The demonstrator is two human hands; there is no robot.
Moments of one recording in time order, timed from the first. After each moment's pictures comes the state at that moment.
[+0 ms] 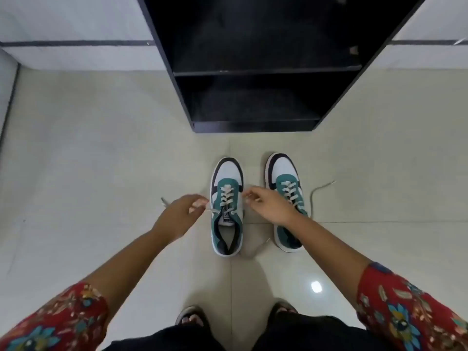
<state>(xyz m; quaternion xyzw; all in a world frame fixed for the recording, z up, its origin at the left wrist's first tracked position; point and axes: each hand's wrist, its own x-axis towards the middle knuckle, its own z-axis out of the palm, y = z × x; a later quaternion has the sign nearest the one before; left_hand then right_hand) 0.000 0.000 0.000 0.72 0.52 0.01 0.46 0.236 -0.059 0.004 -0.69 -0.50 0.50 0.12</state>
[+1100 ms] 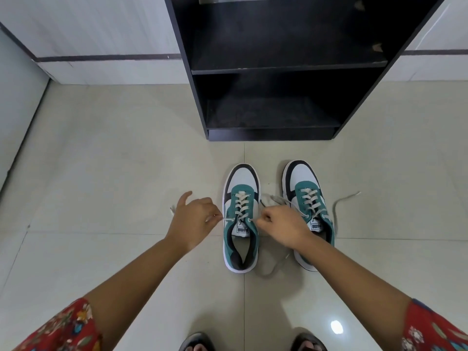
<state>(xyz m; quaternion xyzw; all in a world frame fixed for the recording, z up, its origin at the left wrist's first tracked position) 0.001 -0.003 -0.043 0.87 0.45 0.03 0.20 0.219 -0.076 -0.032 -0.71 -0.59 0.38 0.06</state>
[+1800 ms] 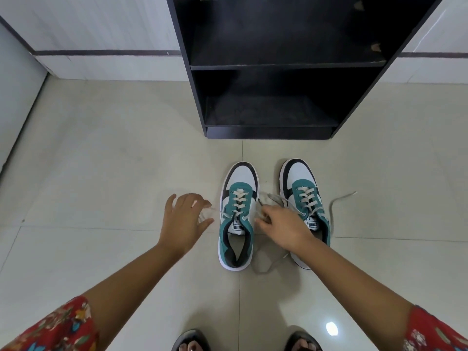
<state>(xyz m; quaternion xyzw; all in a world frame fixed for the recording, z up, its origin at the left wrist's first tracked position) -0.011 -0.015 -0.059 0.85 0.51 0.03 0.12 0.221 -0.086 -0.035 -0.72 -0.61 0.34 0.04</state>
